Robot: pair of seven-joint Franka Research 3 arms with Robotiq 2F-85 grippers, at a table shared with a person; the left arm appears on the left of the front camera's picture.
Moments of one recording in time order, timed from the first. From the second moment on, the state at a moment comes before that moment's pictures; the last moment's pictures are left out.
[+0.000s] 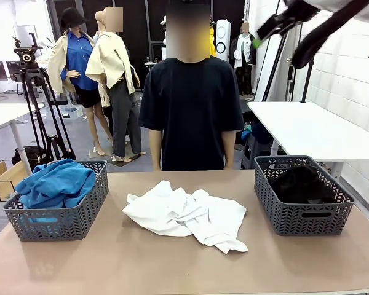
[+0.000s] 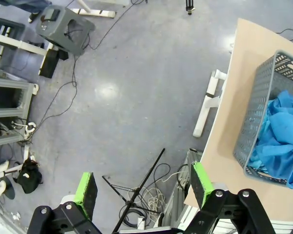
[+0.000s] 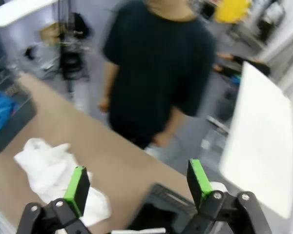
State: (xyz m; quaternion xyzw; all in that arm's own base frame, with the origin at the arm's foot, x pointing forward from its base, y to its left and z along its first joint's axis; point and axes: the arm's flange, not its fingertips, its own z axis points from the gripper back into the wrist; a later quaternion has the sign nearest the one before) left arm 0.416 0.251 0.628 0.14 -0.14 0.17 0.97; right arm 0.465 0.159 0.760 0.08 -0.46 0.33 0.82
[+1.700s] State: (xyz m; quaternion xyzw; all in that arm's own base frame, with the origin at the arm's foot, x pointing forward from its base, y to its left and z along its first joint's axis) left arm 0.416 0.251 0.628 0.14 -0.14 0.17 0.97; right arm 0.434 0.333 0.476 0.06 -0.19 0.57 0.80
